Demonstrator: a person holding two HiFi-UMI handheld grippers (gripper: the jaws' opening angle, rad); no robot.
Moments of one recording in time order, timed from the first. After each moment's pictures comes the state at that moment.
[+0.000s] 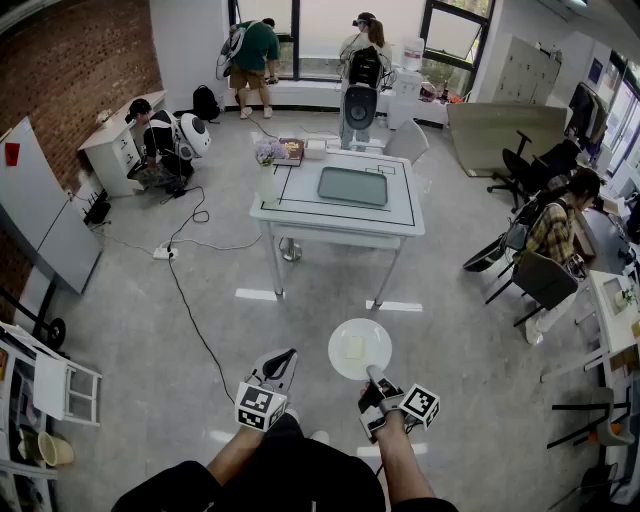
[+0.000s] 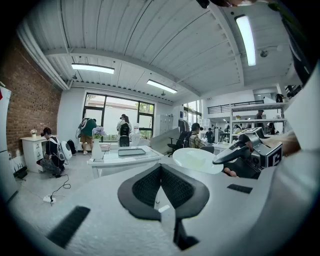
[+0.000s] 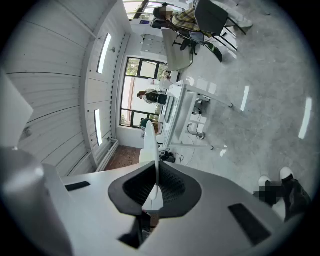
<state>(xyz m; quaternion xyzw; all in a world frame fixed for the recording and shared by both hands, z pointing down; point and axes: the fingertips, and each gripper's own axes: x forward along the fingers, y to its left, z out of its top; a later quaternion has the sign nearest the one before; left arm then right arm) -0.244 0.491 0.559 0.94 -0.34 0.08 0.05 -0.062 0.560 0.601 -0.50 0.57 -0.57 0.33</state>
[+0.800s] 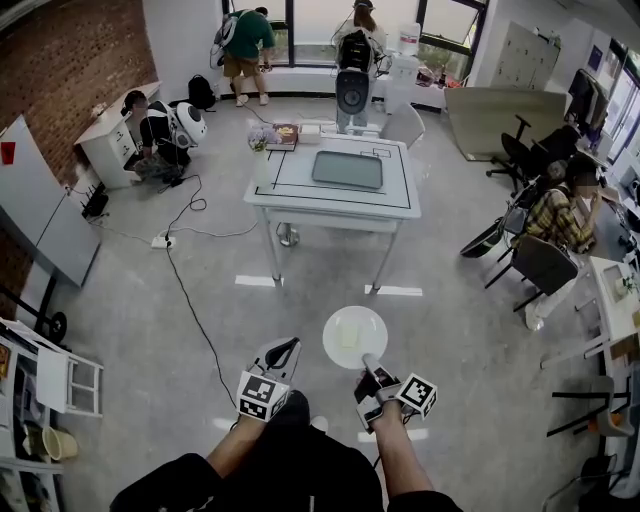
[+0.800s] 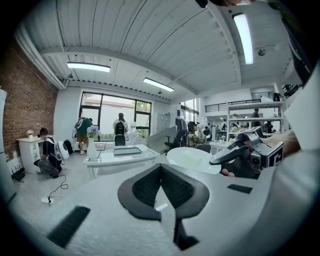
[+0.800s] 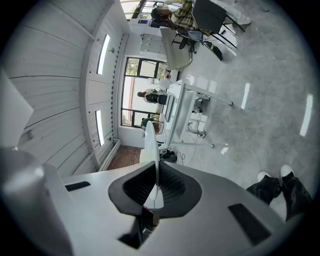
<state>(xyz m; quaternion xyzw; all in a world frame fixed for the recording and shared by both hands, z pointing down) -0.214 0.511 0.558 0.94 -0.32 0.09 0.05 -0.055 0.578 0.603 -0.49 0.57 -0.57 0.33</state>
